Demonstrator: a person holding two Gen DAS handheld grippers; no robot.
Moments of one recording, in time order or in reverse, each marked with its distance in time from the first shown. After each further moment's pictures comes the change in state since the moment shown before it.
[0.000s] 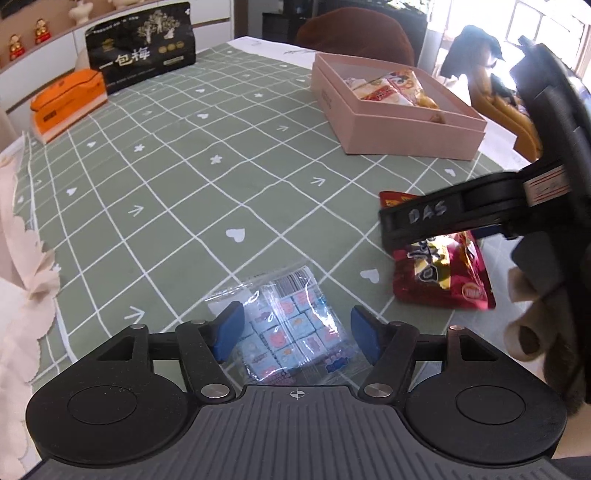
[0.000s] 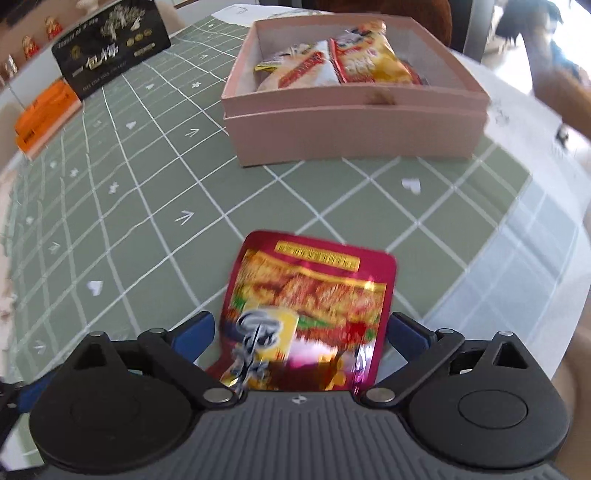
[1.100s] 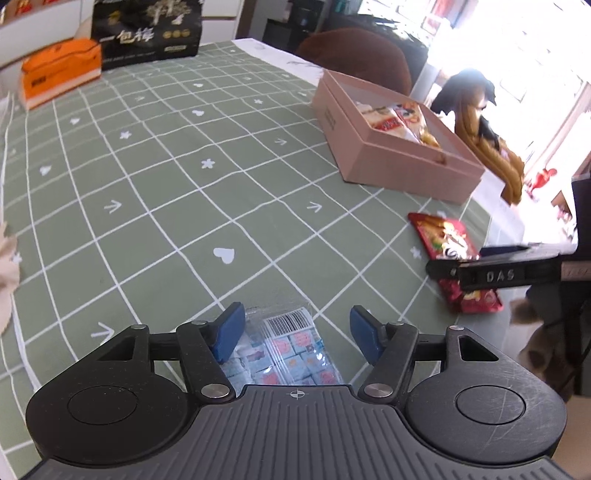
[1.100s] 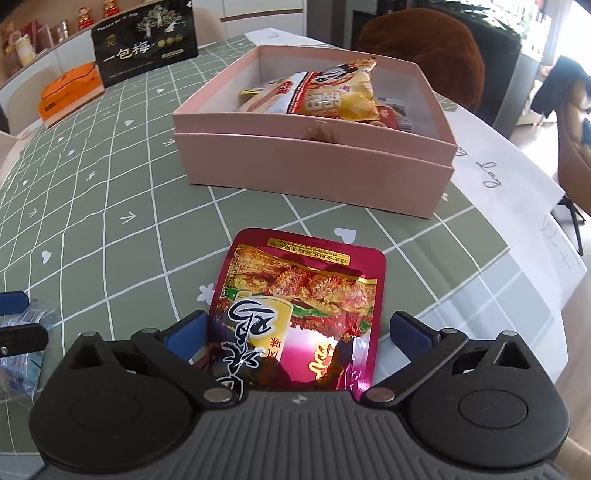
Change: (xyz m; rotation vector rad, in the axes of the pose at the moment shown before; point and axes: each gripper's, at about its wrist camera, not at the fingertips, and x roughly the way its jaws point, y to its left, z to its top) left arm 0.019 0.032 0.013 -0.153 -0.035 -0.148; right arm 0.007 -0.067 0.005 -0.200 -0.122 0.035
